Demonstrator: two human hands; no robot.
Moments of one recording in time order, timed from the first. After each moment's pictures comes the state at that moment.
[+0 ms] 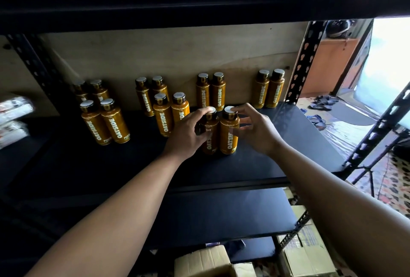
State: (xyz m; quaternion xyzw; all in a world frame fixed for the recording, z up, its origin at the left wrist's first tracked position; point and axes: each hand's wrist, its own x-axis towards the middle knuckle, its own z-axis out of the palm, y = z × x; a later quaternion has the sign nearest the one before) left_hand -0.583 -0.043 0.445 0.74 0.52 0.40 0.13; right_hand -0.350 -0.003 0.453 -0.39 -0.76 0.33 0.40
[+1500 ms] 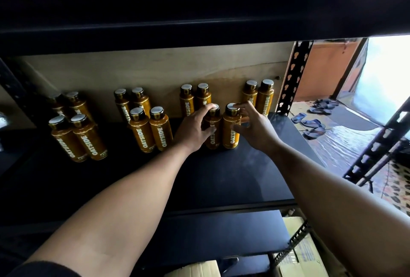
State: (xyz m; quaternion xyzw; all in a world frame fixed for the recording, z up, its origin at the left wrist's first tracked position) left_hand -0.525 0.051 0.450 0.73 0.55 0.37 0.12; right_hand -0.307 0.079 0.452 -0.47 -0.78 0.19 0.36
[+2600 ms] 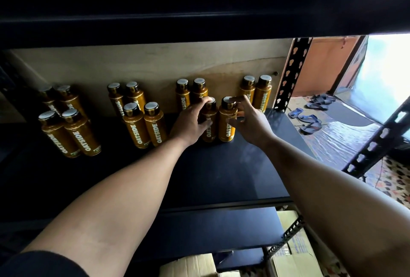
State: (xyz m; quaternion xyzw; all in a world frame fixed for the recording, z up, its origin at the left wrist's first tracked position) left_hand -0.527 0.070 0.443 0.72 0.58 0.36 0.13; right_hand -0.311 0.090 0.451 -0.49 -0.78 0.17 0.35
